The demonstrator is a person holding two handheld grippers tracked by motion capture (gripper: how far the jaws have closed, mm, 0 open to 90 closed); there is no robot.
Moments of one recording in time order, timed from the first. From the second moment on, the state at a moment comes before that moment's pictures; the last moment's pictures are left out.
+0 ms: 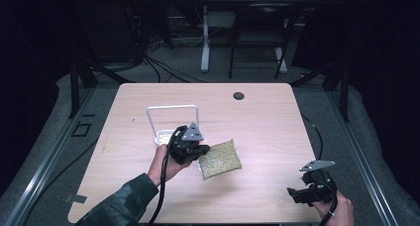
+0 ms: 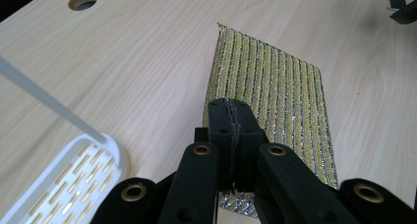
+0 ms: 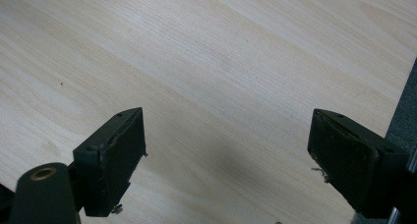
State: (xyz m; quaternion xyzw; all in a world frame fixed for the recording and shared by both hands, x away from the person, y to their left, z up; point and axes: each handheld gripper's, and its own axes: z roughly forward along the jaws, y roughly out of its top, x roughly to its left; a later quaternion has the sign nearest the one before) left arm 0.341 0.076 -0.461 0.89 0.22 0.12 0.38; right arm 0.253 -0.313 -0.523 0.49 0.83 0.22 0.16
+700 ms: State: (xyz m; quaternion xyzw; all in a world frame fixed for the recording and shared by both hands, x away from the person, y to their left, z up) left arm 0.333 0.133 -0.466 0.87 0.27 0.13 0.40; right arm 0.254 -0.310 -0.523 0.48 0.83 0.21 0.16
